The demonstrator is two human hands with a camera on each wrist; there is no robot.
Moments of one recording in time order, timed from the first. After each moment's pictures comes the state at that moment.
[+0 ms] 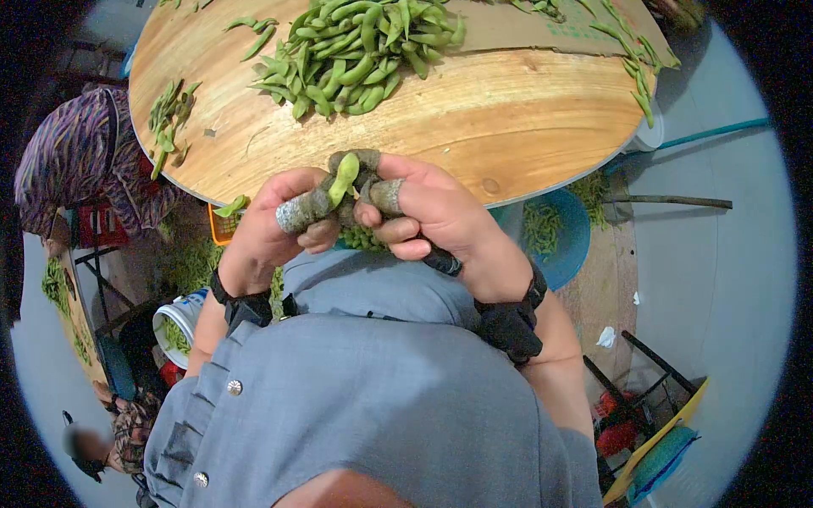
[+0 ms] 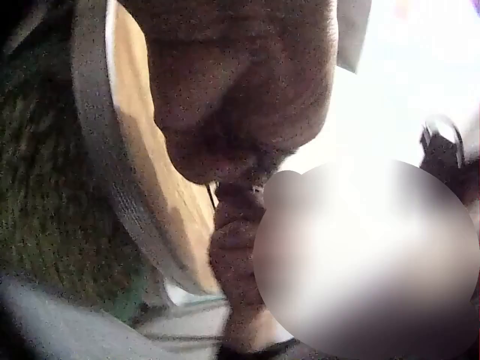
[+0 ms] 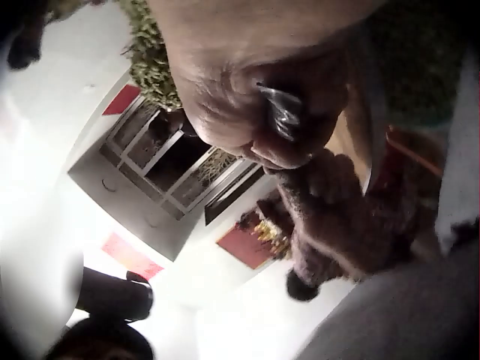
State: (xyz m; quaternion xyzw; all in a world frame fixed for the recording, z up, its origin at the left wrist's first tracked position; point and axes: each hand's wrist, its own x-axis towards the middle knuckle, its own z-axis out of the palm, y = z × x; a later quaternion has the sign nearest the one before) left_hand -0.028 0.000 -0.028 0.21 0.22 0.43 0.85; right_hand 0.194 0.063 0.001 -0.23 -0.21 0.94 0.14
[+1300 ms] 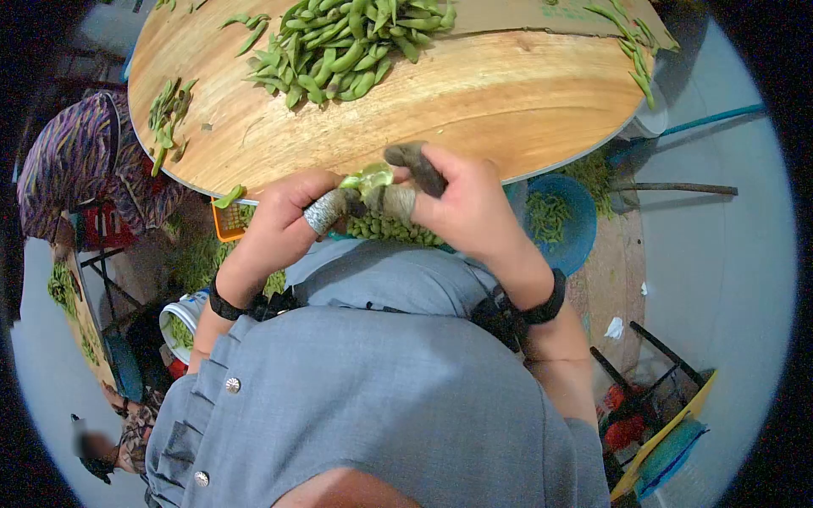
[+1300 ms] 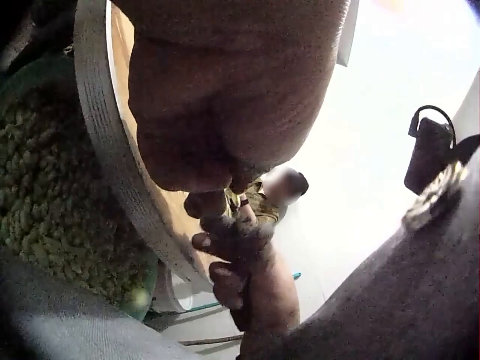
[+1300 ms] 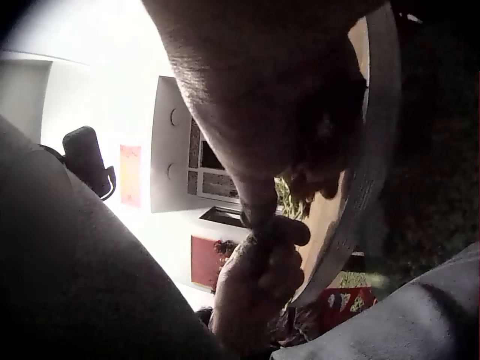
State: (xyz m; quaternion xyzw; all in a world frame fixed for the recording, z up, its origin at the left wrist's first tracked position) left_hand -0.007 -0.008 -0.012 0.68 0.49 0.30 0.46; right_hand 0.215 0.040 -0.026 -0.40 -0.65 0.56 0.34
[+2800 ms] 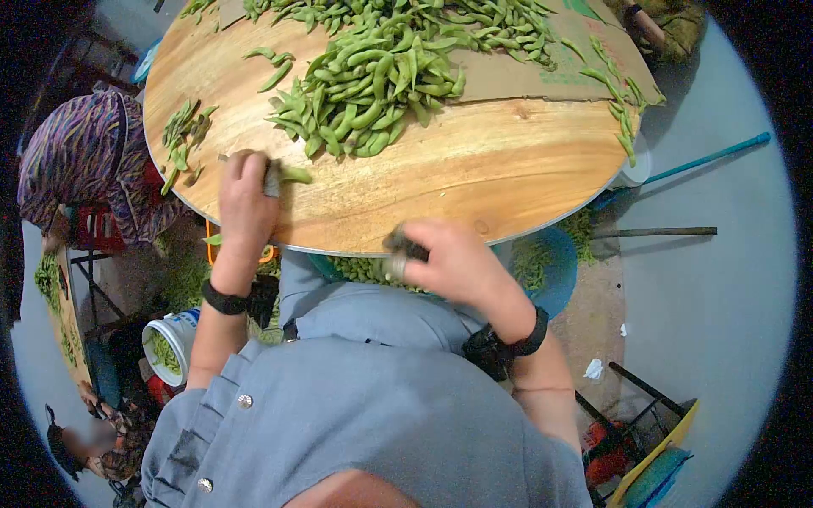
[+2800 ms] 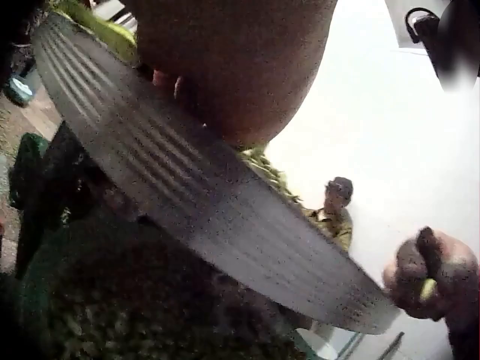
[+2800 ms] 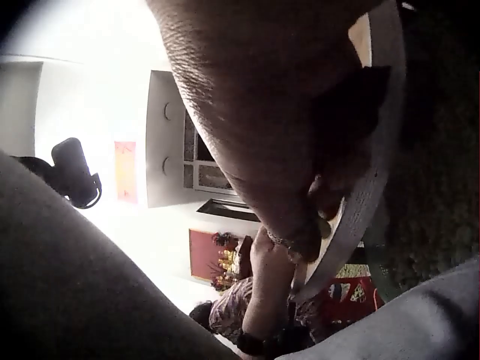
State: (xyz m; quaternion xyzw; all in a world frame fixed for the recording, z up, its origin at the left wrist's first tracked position) left_hand -0.075 0.030 -0.046 0.66 0.67 0.33 -0.10; right_hand 0.218 0.057 -0.016 -0.29 -0.86 0.40 0.13
